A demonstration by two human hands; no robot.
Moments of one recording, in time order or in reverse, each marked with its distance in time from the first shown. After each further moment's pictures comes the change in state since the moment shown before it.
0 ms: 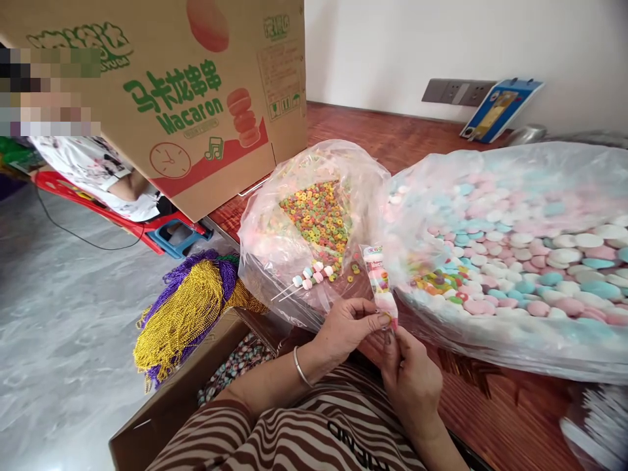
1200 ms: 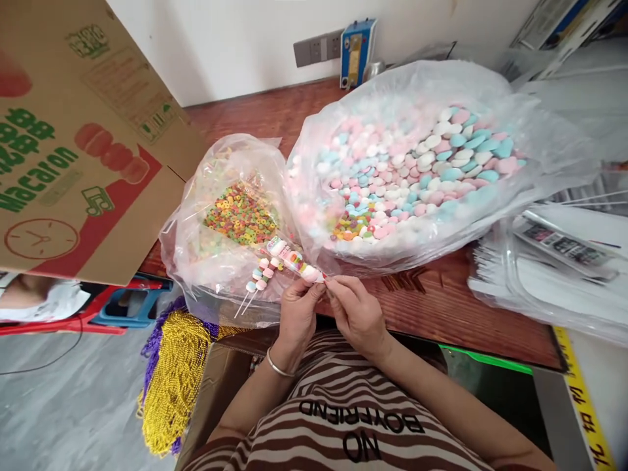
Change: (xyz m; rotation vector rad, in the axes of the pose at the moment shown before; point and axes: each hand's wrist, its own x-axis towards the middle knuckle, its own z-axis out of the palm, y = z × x) left_hand 0.002 -0.012 0.005 0.002 0.081 0.104; right_hand 0.012 -0.011 -0.007 0.415 0.067 0.258
